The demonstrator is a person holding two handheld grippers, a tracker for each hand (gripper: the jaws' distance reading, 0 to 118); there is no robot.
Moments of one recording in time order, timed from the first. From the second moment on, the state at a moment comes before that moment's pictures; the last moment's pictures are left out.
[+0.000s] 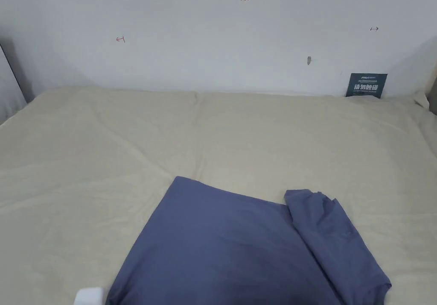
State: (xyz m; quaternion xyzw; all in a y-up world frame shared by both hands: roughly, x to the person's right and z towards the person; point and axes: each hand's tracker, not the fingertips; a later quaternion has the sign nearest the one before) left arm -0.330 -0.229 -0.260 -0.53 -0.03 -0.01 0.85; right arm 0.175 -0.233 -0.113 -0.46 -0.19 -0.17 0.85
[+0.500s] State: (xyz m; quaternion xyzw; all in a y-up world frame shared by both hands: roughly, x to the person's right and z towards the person) left arm -0.277 -0.066 -0.276 -0.29 -0.10 0.09 0.95; right arm 0.156 -0.051 -0.143 -0.20 -0.14 -0.09 0.97
